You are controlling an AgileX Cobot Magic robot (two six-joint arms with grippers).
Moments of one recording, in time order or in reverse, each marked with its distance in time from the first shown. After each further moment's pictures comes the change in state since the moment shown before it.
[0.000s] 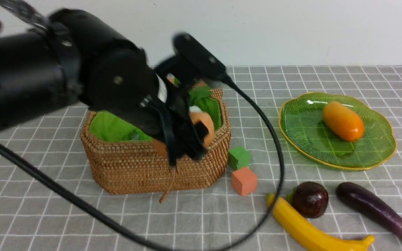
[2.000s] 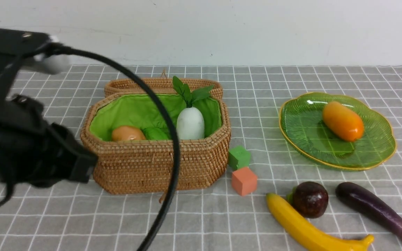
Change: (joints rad) right arm 0.000 0.000 0.000 0.000 0.000 0.000; left arm 0.196 -0.547 0.285 -0.350 0.247 -0.131
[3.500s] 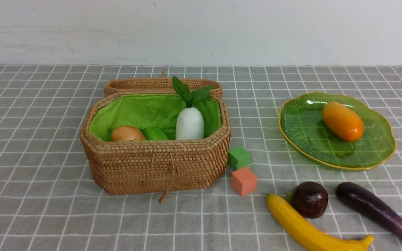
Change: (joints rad) right arm 0.000 0.000 0.000 0.000 0.000 0.000; left arm 0.125 -0.584 0.419 0.222 -0.316 -0.159
